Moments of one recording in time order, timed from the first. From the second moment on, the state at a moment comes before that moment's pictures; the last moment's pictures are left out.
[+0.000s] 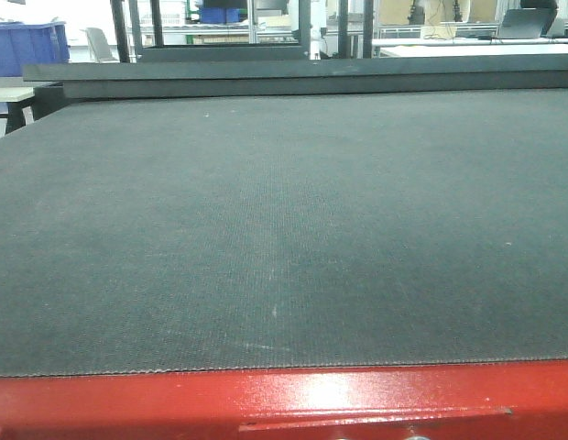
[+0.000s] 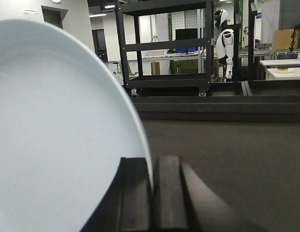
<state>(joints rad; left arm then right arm) -0.06 -0.02 0.03 0.01 0.14 -0.09 0.23 0.27 -0.46 0.48 0.14 -0.32</state>
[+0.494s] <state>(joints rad) -0.06 -0.02 0.03 0.01 0.14 -0.09 0.23 0.27 -0.46 0.48 0.14 -0.32</state>
